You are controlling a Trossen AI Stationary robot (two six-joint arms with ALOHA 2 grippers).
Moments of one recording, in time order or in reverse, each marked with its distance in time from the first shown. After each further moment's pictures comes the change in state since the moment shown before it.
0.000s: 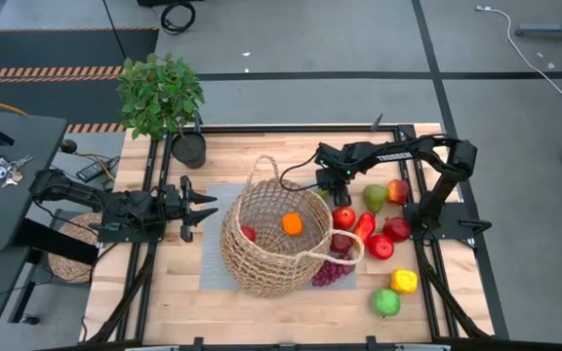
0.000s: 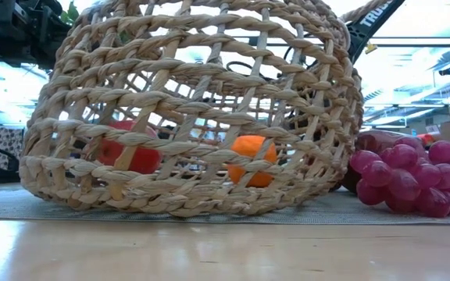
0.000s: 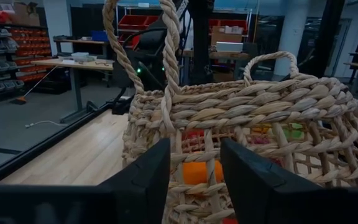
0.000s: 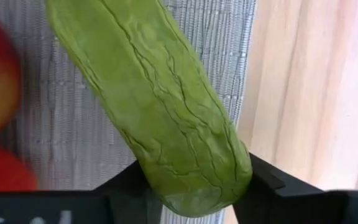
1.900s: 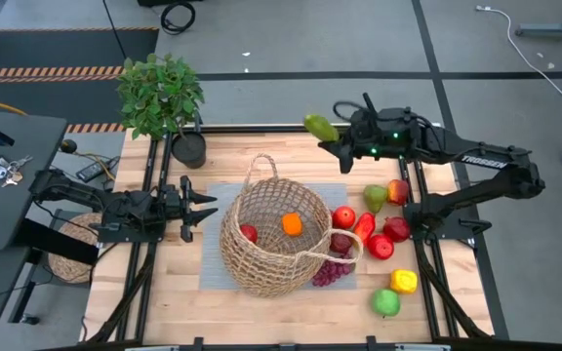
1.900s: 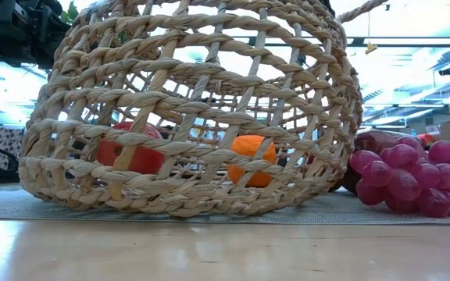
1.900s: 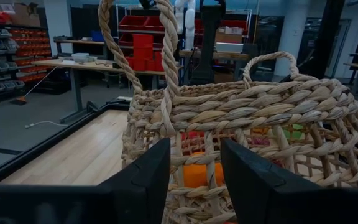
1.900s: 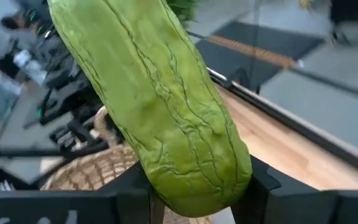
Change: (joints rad) left arm 0.000 0.000 0.000 0.002 0.000 0.000; right arm 0.239 -0.582 0.266 0.179 0.181 0.915
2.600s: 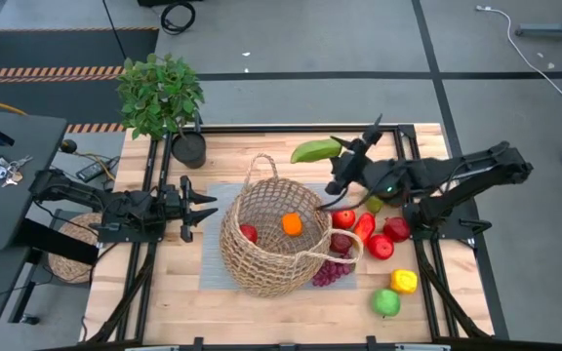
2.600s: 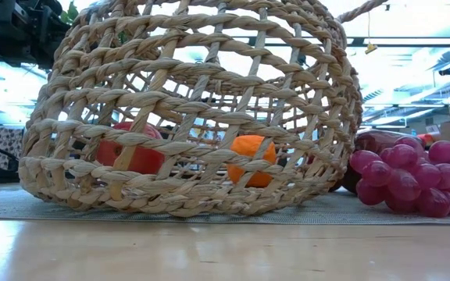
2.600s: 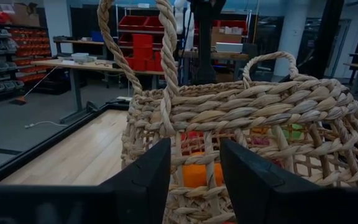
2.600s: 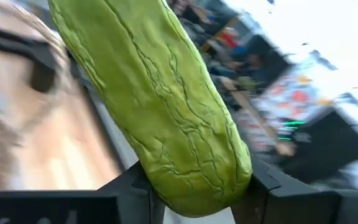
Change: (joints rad) left arm 0.000 0.000 0.000 0.000 0.000 0.000; right arm 0.410 0.141 0.000 0.116 1.017 -0.841
